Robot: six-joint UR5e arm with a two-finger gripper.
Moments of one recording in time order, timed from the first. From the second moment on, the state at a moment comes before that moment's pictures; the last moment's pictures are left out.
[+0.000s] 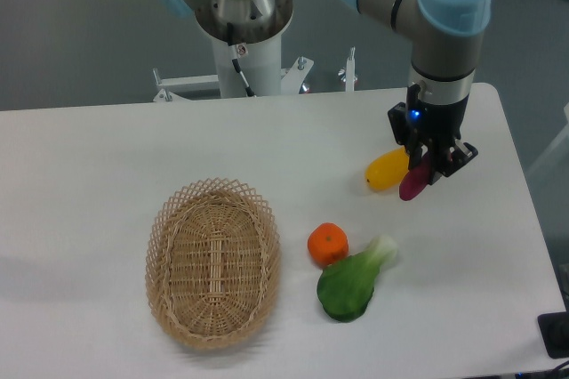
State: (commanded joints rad) arm 2.67 -1.82 -1.53 -1.15 1.52 1.56
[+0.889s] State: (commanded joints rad) arm 2.71 -1.86 -1.70 -0.92 1.53 1.58
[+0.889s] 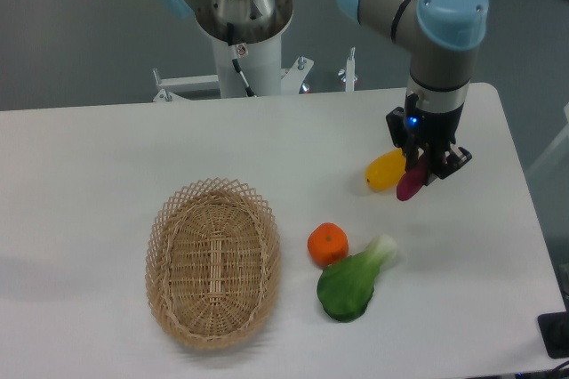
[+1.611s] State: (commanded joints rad) arm 2.73 -2.05 -1.73 -0.71 1.53 1.62
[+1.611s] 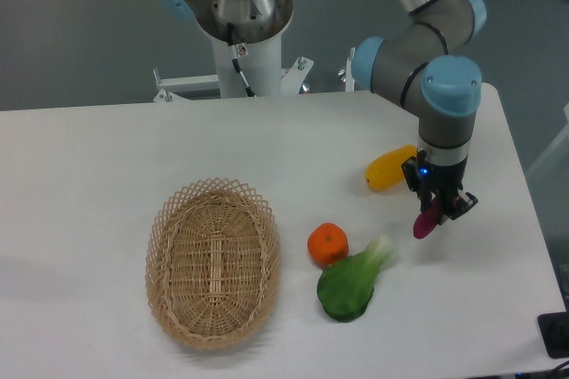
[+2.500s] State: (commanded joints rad) arm 2.73 -2.03 -1.75 -0.71 1.54 1.60
